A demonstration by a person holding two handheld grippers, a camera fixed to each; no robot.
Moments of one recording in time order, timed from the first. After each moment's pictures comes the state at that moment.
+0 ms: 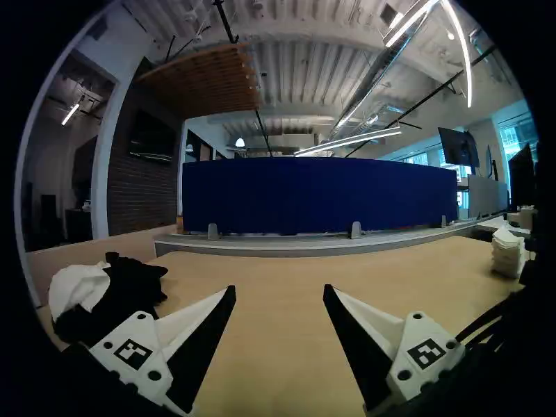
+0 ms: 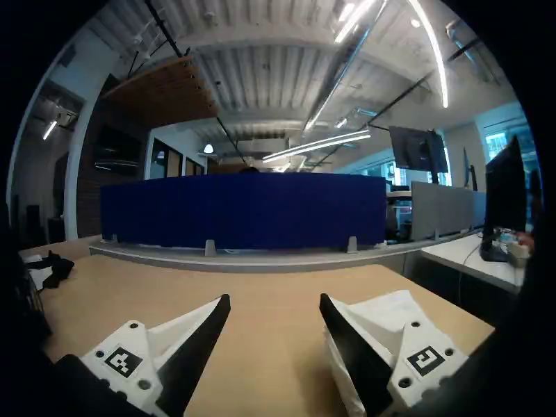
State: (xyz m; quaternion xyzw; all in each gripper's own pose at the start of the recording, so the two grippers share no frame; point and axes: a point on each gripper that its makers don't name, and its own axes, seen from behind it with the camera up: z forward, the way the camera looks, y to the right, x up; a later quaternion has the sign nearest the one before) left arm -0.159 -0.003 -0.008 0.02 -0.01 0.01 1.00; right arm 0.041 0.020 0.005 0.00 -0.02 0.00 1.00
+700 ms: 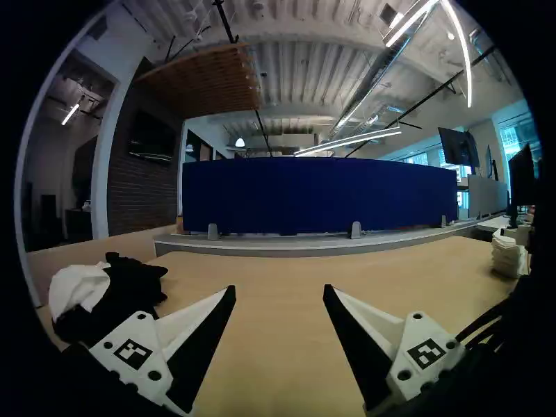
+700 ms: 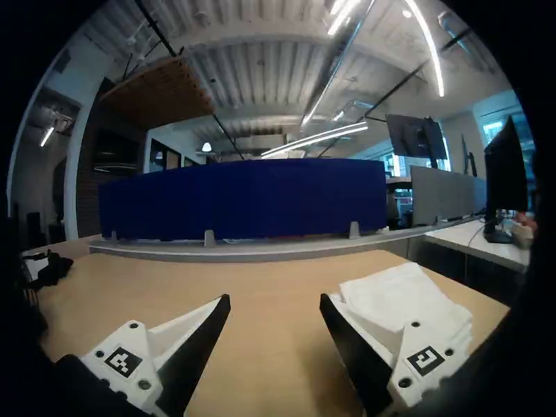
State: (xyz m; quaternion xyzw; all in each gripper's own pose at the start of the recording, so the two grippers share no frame) left arm -0.159 -0.004 -0.007 0.02 -0.01 0.01 1.00; right arm 0.009 0.014 0.011 0.00 -0.02 0.03 1.00
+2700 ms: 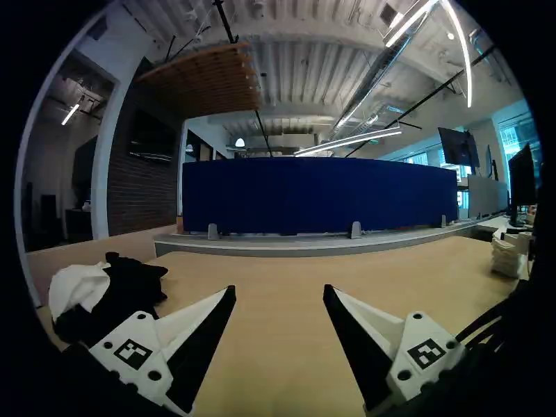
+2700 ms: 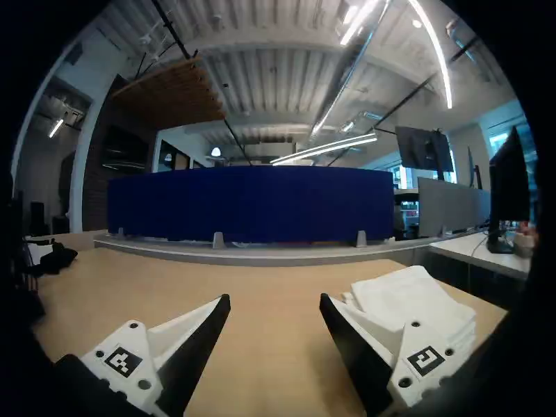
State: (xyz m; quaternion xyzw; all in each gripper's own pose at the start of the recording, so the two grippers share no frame) left arm -0.159 -0.005 -0.007 0.02 -0.01 0.01 1.00; right arm 0.002 0.002 0.005 0.02 0.00 0.00 1.00
